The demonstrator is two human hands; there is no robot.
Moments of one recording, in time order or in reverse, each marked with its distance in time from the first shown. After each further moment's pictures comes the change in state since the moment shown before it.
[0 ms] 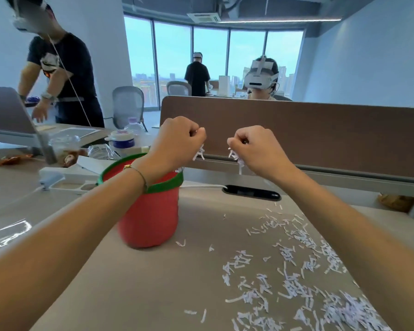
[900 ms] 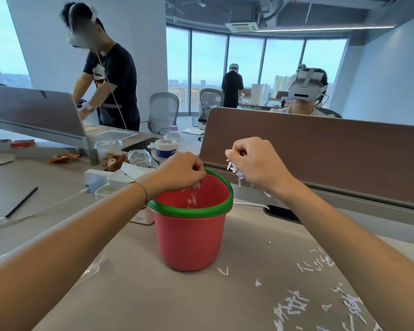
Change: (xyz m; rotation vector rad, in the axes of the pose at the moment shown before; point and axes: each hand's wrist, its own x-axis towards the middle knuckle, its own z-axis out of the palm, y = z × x) left_hand -0.008 -0.119 -0.034 0.143 -0.411 -0.224; right_hand 0.058 -0.052 0.088 0.145 -0.071 -0.121
